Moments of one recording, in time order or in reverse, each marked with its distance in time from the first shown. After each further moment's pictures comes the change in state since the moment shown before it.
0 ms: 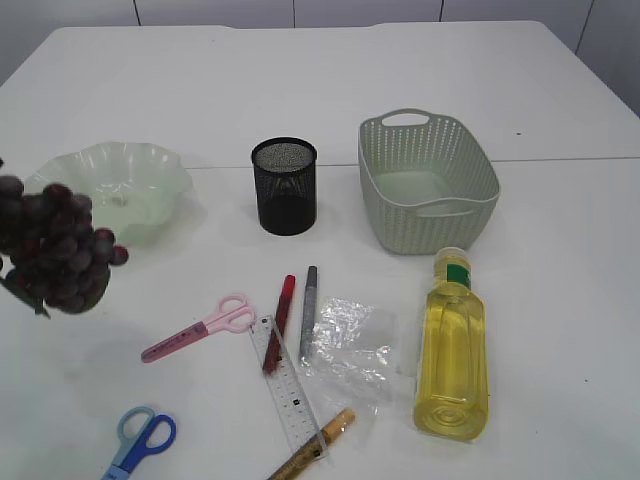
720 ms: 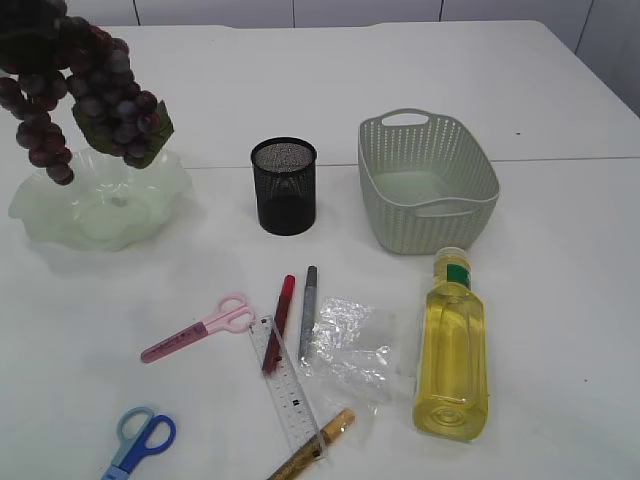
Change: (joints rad) left arm 0.013 0.075 -0.107 0.119 -0.608 -0.023; right arm 0.000 0.000 0.000 -0.001 0.011 0.000
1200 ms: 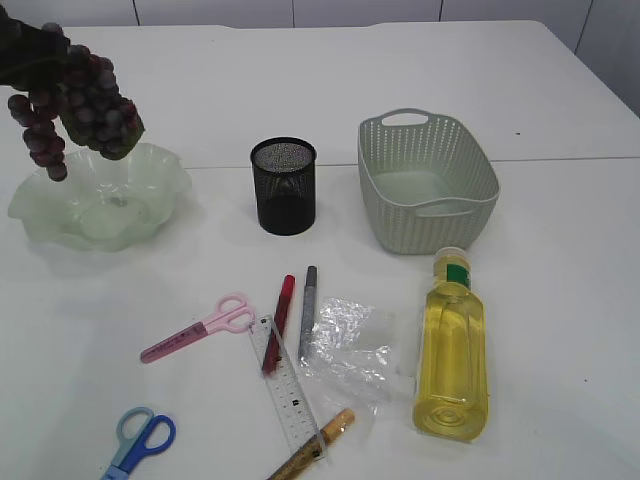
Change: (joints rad) left arm 0.116 0.202 -0.019 0.002 -0.232 -0.032; right arm 0.000 0.000 0.000 -0.014 0.017 0.000
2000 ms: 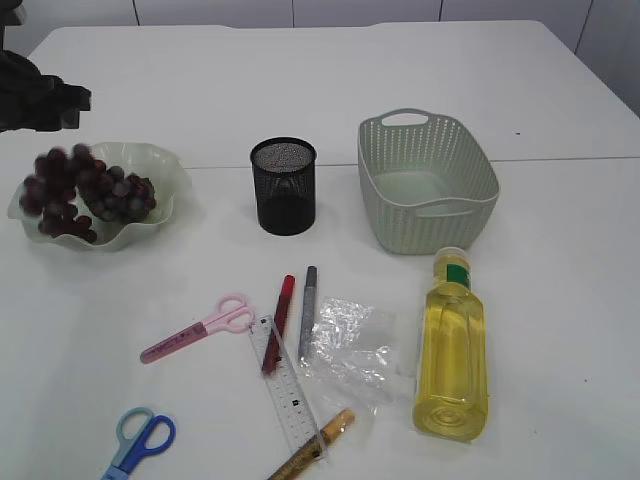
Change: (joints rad) left arm 0.040 0.171 -0.004 -0.002 -0.096 -0.010; right arm 0.000 0.000 0.000 0.000 0.002 0.025
